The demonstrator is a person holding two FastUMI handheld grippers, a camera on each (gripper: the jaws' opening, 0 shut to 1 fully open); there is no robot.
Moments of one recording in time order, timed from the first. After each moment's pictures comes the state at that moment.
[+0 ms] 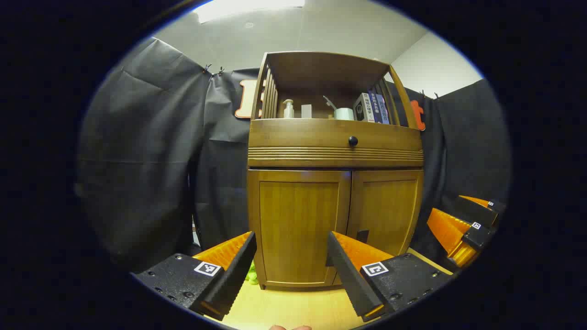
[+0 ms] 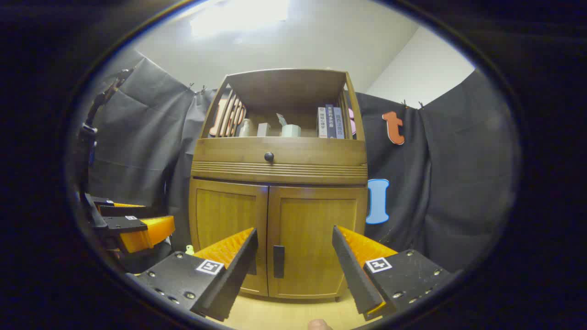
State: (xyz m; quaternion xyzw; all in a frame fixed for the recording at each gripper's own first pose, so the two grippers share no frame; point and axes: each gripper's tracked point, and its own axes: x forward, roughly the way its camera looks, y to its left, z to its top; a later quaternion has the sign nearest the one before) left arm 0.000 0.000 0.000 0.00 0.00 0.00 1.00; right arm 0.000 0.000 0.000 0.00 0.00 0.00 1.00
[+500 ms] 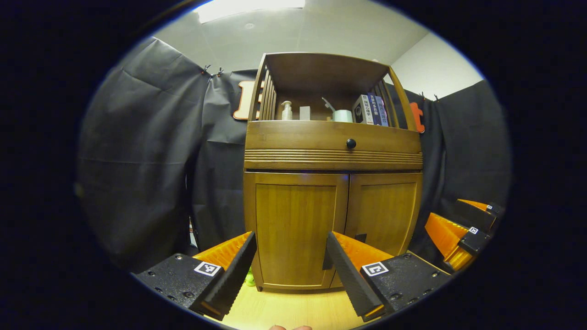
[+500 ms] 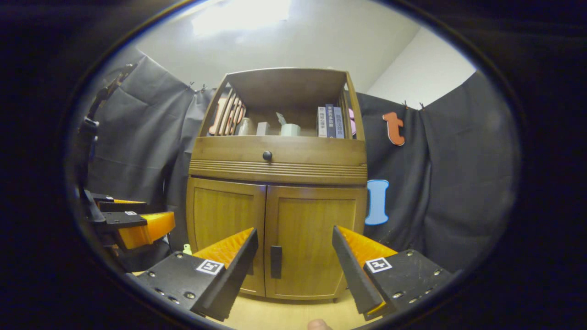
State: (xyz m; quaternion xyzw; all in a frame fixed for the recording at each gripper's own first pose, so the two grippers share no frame) left arm 0.007 -0.007 0.003 0.00 0.00 -0.01 1.00; right arm 0.008 -0.002 0.002 0.00 0.01 -0.01 1.00
